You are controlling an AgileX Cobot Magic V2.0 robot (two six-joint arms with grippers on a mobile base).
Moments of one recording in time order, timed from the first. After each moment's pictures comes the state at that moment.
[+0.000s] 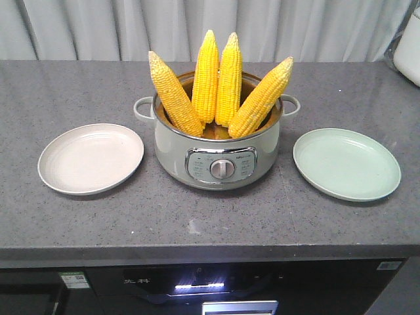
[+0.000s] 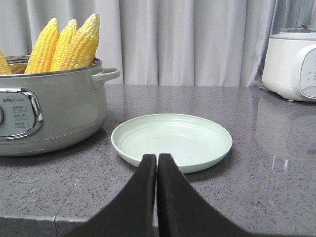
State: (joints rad) left arm -0.03 -0.01 0.03 0.03 0.04 -0.07; right arm 0.06 -0.01 0.03 0.04 0.07 -0.04
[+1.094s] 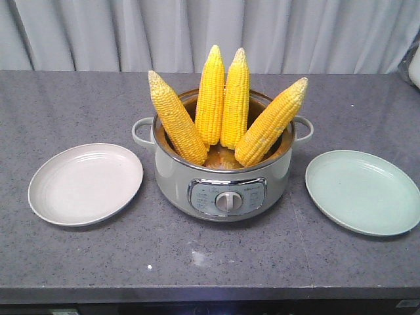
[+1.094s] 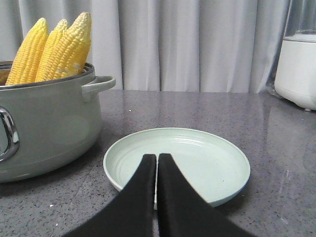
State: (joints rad) left arm -0.03 -0.01 0.03 0.03 0.04 -0.07; right arm 0.06 -0.01 0.03 0.04 0.07 -0.04
